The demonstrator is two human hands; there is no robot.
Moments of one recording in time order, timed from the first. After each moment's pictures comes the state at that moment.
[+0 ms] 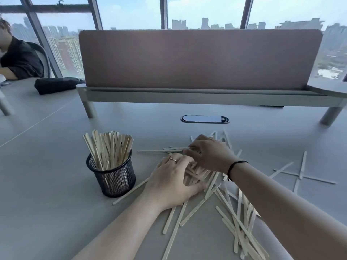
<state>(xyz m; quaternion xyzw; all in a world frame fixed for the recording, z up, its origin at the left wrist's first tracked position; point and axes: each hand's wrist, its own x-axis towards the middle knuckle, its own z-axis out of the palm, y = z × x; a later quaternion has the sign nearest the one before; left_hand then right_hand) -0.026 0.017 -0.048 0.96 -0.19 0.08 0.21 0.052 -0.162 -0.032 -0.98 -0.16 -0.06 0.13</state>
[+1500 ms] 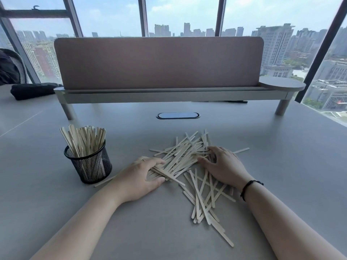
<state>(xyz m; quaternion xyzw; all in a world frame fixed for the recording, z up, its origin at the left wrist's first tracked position) -0.064 0.033 -0.038 0.95 -0.22 0.00 0.24 -0.065 -0.257 -0.043 -0.97 0.04 -0.07 0.21</state>
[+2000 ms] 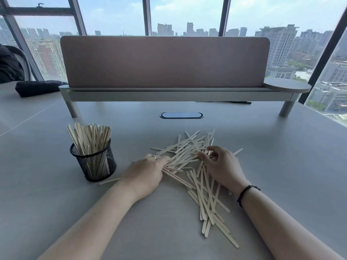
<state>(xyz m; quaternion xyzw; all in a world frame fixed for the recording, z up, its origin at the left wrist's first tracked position) -0.067 0.013 -0.026 0.97 -0.21 0.05 0.08 -0.068 -0.233 -0.043 -0.92 0.09 -0.14 0.35</state>
